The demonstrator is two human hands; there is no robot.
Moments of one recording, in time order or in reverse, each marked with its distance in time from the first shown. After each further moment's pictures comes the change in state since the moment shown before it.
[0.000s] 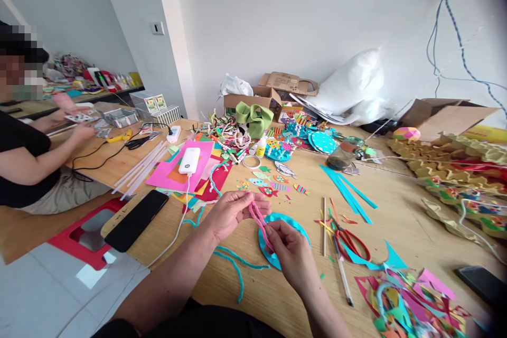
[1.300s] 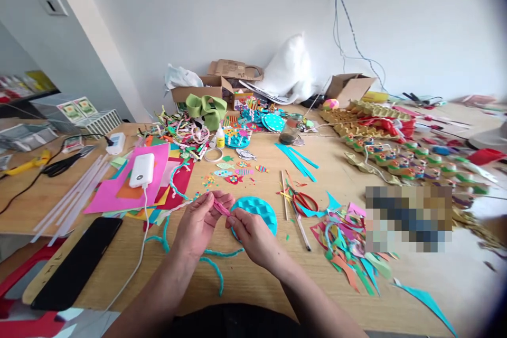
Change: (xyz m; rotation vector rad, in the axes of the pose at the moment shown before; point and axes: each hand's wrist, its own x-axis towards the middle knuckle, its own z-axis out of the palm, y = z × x) left_hand -0.002 -0.018 0.011 -0.184 0.229 -0.011; right_hand -0.003 -0.012 0.001 -0.214 -0.042 -0.105
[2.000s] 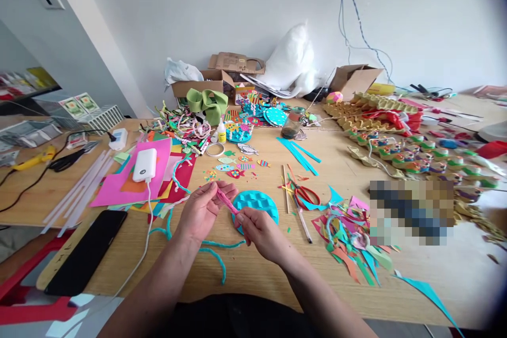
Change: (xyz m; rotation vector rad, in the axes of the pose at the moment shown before) left_hand 0.008 0.001 0.000 -0.015 -0.038 -0.005; right_hand -0.012 0.000 -0.008 0.235 -0.085 0.141
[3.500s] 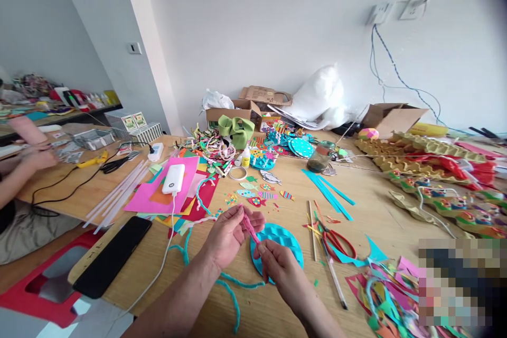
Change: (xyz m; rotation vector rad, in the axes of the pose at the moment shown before) left_hand 0.002 -0.006 0.004 -0.091 -0.122 -0.011; right_hand 0.013 0.018 0.006 0.055 -0.005 0.070
